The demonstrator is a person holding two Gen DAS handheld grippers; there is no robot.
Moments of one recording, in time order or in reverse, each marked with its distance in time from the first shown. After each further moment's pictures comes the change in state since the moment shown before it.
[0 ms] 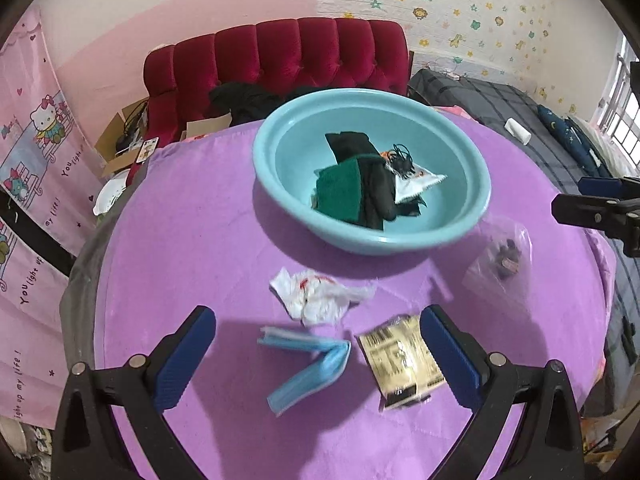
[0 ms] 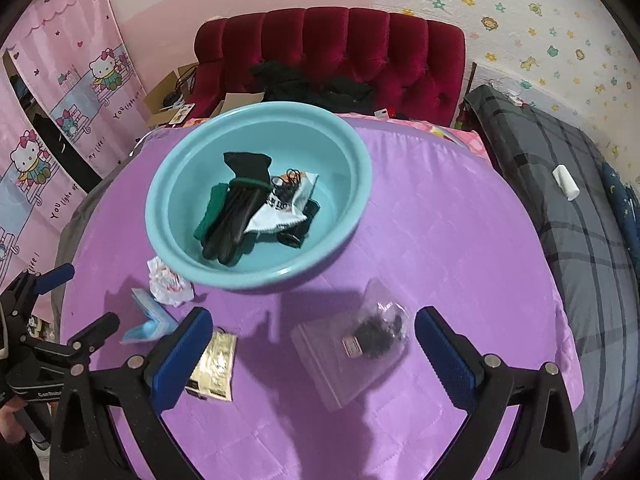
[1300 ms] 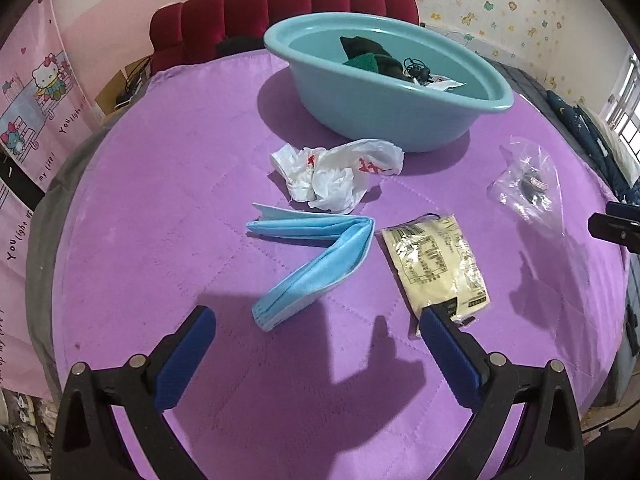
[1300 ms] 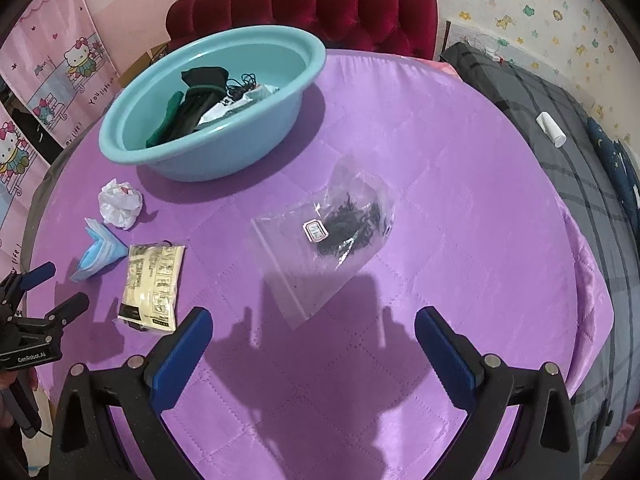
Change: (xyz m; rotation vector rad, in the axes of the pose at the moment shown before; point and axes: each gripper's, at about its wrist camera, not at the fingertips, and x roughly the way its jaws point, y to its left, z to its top) left arm 0.049 0.010 -0.083 -0.052 0.091 -0.010; right arm 0.045 -0.027 -0.098 0.077 0.076 -0.043
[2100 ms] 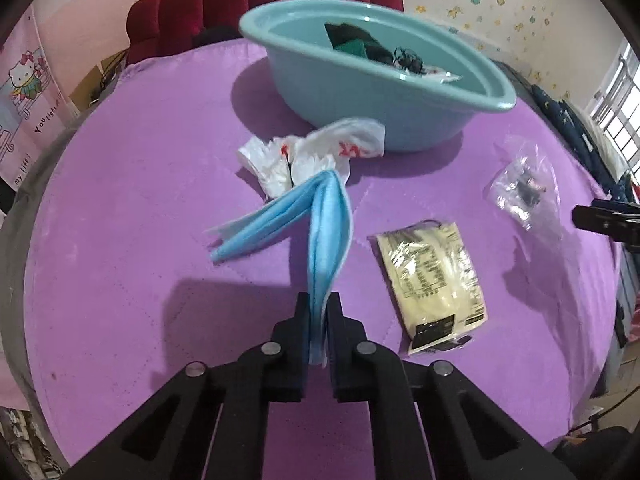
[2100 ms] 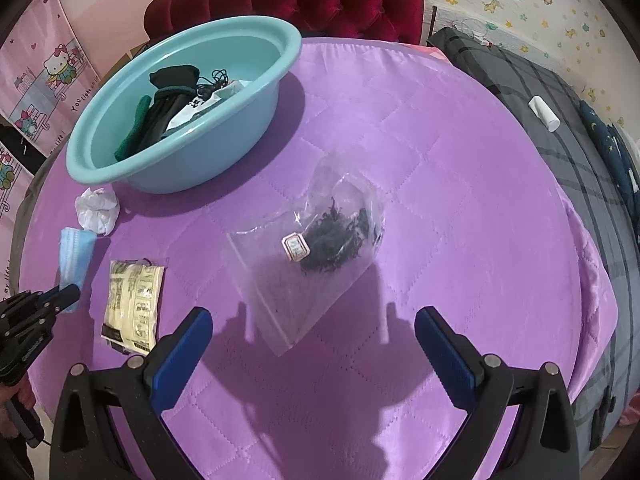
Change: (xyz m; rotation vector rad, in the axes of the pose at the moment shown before) left arm 0.021 0.006 0.023 0.018 0.029 -0.087; right arm 0.023 -0.007 0.019 0.048 0.038 -0.028
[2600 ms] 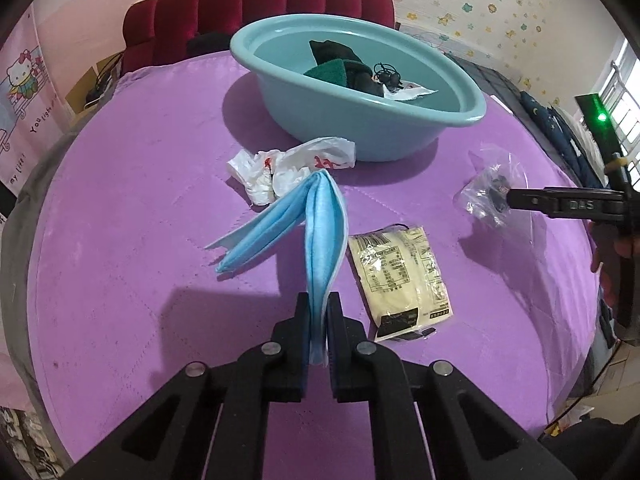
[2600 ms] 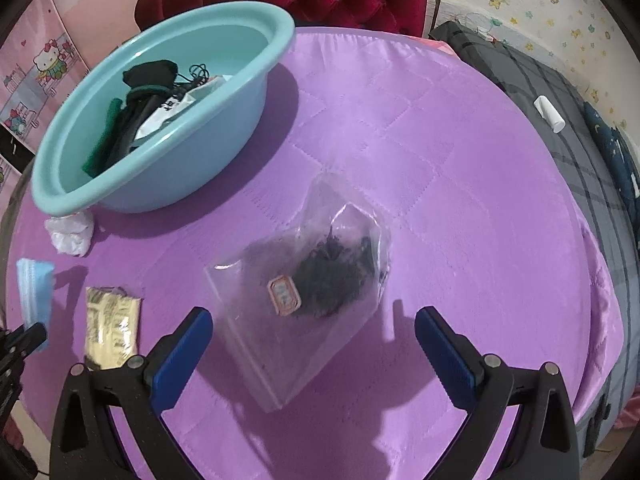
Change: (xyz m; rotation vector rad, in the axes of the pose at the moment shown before) left arm -0.022 -0.008 -0.005 -0.003 -0.012 -0.037; right arm 0.037 0.000 0.032 -0.009 0.041 -0.021
